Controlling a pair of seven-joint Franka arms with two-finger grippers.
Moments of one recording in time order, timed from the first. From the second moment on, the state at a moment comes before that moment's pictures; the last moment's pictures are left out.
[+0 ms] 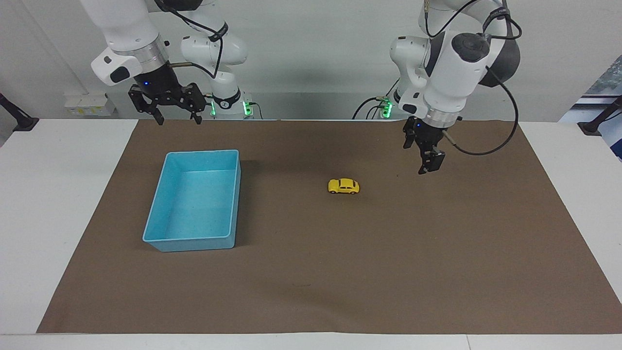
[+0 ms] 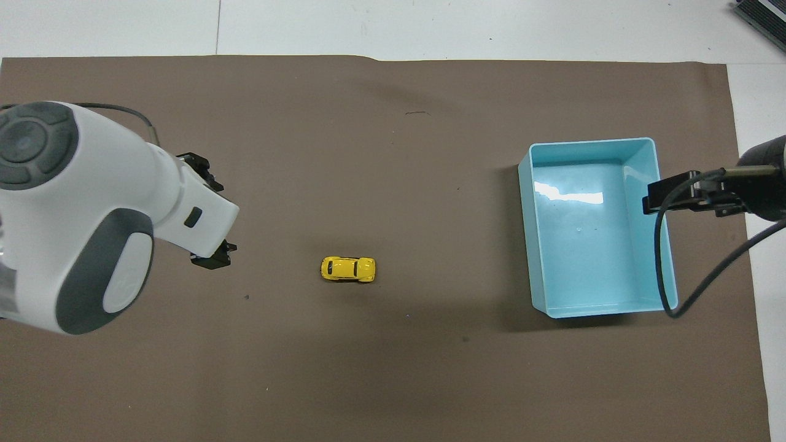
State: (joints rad) left arm -0.37 0.04 -0.01 -1.84 -0.02 1.91 1.04; right arm -0.04 0.00 0.11 -1.50 0.05 1.49 0.11
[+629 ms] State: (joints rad) left arm -0.59 0.24 -0.02 -1.97 -0.02 2.23 0.95; right arm -0.04 0.00 0.11 -1.50 0.05 1.49 0.11
